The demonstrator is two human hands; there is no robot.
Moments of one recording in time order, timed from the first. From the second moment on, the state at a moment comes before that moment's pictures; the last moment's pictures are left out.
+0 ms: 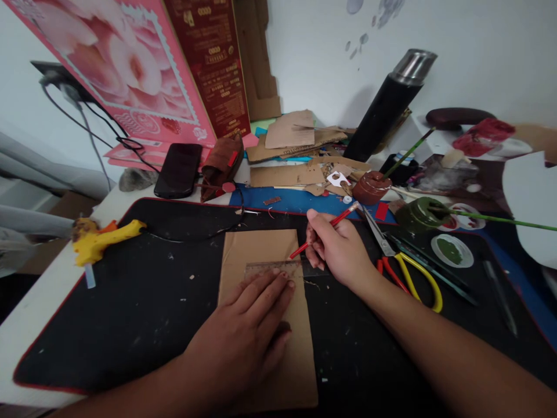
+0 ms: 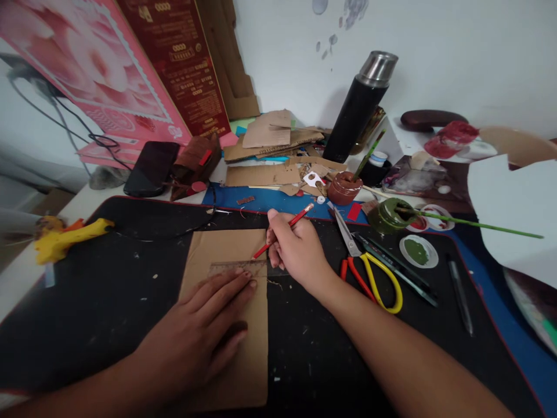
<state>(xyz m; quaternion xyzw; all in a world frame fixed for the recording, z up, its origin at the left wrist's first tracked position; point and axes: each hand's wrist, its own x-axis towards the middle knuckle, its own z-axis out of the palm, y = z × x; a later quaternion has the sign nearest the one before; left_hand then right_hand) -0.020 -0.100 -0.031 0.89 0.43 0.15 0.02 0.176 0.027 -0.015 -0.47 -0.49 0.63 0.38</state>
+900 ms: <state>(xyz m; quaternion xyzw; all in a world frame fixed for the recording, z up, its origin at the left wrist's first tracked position) -0.017 -0.100 -0.029 0.89 0.43 0.16 0.01 0.176 0.025 -0.014 -0.47 -0.51 0.61 0.37</state>
